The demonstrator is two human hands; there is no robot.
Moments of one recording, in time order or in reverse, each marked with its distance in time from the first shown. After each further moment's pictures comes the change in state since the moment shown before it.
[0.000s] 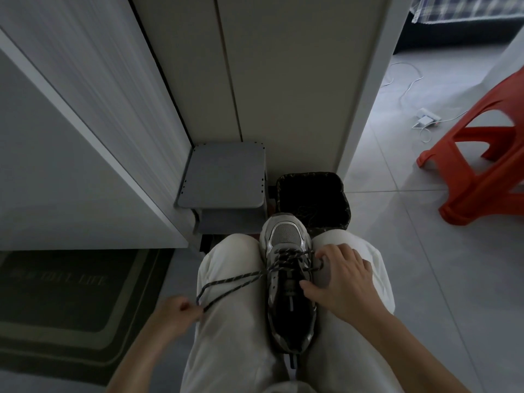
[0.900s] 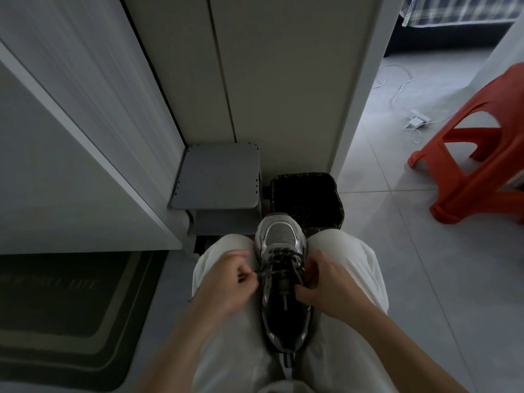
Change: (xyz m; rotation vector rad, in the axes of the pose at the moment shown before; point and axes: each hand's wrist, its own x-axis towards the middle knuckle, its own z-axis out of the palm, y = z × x) left_hand -0.032 0.095 0.021 -0.044 0.159 0.651; right_hand 0.007 0.002 0.011 0.269 -0.193 0.031
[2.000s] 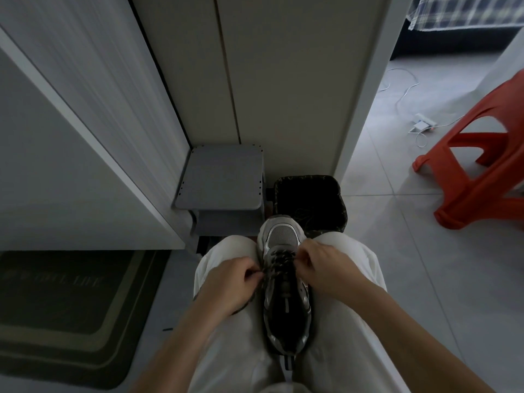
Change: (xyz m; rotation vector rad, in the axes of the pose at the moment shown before) left_hand 0.012 -0.008 0.008 0.192 -0.077 0.010; right_hand 0.027 -0.017 -0.016 -0.274 0.013 -0.214
